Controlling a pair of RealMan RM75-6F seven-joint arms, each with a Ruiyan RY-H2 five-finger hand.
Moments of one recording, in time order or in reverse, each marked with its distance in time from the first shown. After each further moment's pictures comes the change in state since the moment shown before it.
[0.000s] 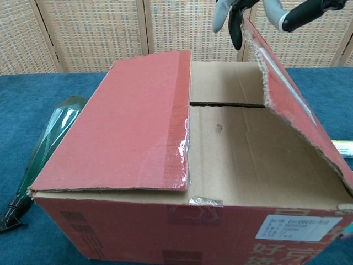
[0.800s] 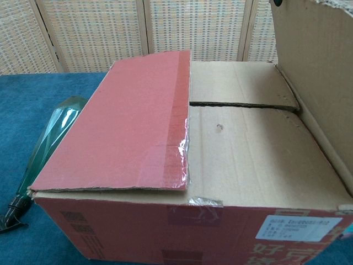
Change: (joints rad) left arm -0.010 -0.005 -0.004 -0.012 -0.001 -0.001 0.035; right arm -0.024 0.199 0.032 -0.035 0.025 -0.006 -0.014
